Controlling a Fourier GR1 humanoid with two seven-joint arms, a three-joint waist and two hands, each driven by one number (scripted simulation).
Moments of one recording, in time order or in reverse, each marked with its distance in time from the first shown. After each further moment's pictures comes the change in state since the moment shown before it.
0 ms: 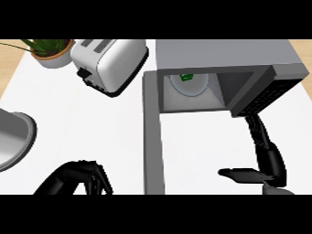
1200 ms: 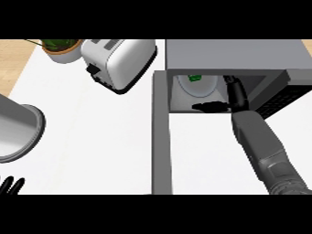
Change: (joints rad) left arm 0.363 -0.005 0.341 -0.179 0.323 -0.165 -0.200; right arm -0.807 -0.089 -0.195 0.910 0.139 -0.316 -0.108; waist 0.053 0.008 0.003
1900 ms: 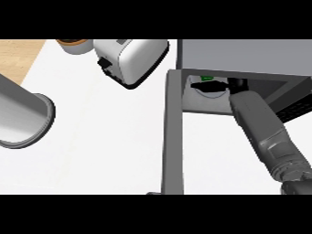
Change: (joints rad) left arm -0.038 0.048 0.196 0.086 0.168 -0.039 0.022; right arm -0.171 -0.037 -0.006 0.094 0.076 -0.242 0.113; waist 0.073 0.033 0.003
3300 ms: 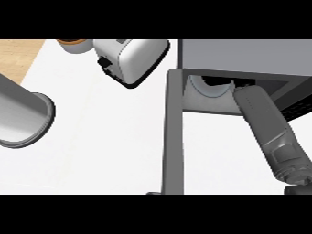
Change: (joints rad) left arm 0.109 0.020 0.113 -0.016 0.130 0.037 -0.025; right arm 0.039 -0.014 0.117 -0.169 0.082 -0.105 0.235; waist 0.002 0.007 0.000
